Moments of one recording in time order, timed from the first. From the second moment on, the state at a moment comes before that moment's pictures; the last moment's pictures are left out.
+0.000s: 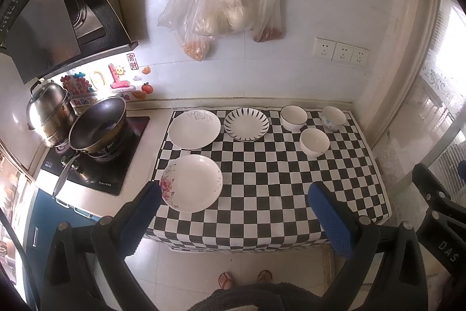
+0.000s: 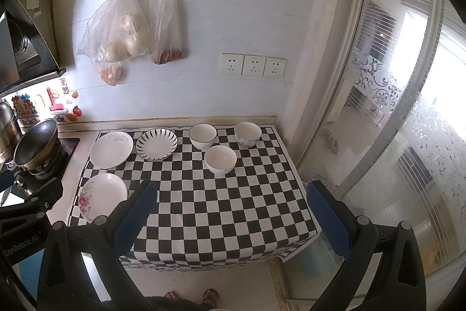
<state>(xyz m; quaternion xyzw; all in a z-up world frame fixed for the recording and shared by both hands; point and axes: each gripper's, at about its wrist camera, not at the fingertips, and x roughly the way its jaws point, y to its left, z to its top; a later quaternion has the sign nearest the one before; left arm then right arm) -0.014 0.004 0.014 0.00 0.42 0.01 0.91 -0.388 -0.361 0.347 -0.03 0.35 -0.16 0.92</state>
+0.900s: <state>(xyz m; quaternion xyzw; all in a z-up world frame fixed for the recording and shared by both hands) -0.022 0.009 0.017 0.00 0.41 0.02 0.91 -0.393 -0.359 0.344 -0.03 0.35 -0.15 0.92</state>
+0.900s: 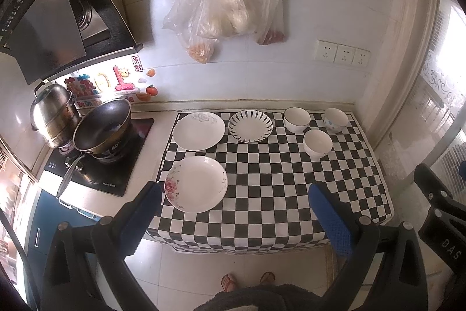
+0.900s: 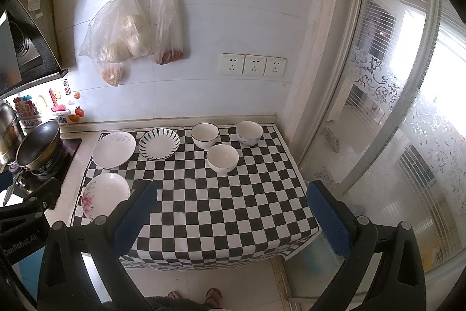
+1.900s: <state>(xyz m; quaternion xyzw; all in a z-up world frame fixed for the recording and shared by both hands) 0.162 0.218 -0.291 -0.10 0.63 0.12 0.76 -0.100 -0.257 -0.036 0.12 0.66 0.08 0.74</state>
